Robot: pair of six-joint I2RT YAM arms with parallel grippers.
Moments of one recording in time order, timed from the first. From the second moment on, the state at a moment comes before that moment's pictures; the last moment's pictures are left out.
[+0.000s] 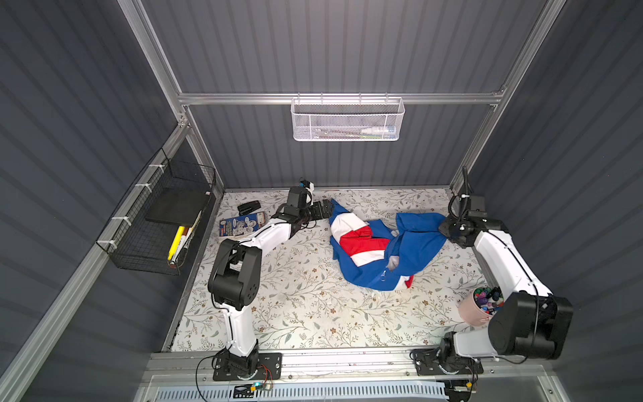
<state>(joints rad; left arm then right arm) -0.40 1.91 1.39 -0.02 0.27 -0.45 -0.15 1.46 1.26 -0.72 0.08 0.62</state>
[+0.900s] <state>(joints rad) -0.37 2.17 1.56 -0.02 0.38 -0.57 -0.08 1.56 1.39 -0.75 -0.12 0.54</state>
